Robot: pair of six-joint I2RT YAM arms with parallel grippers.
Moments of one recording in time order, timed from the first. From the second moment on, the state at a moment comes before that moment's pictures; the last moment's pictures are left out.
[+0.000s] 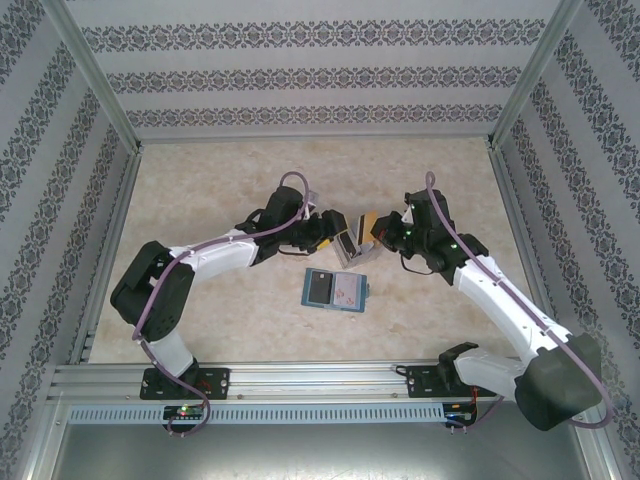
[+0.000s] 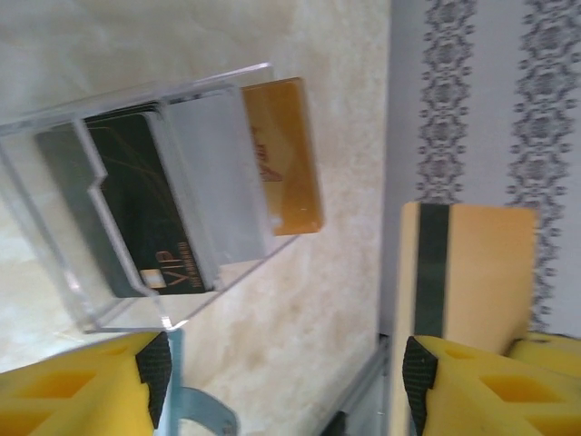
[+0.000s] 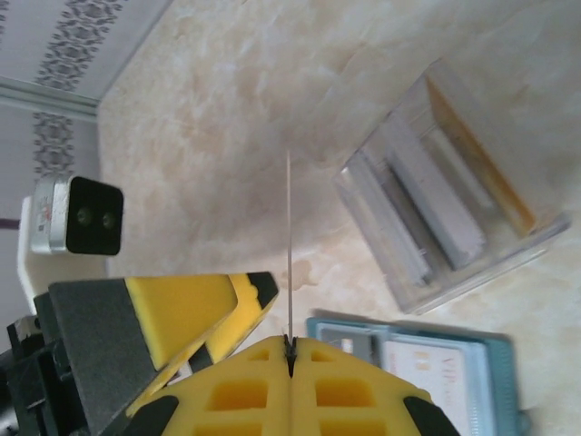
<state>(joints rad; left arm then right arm) -0.60 1.71 1.04 0.14 0.51 -1.11 0.37 1.13 0.85 -0.41 -0.30 0.94</state>
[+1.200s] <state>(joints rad) -0.58 1.76 1.02 0.50 0.73 -1.32 0.28 1.06 0.69 -0.14 -0.52 1.10</state>
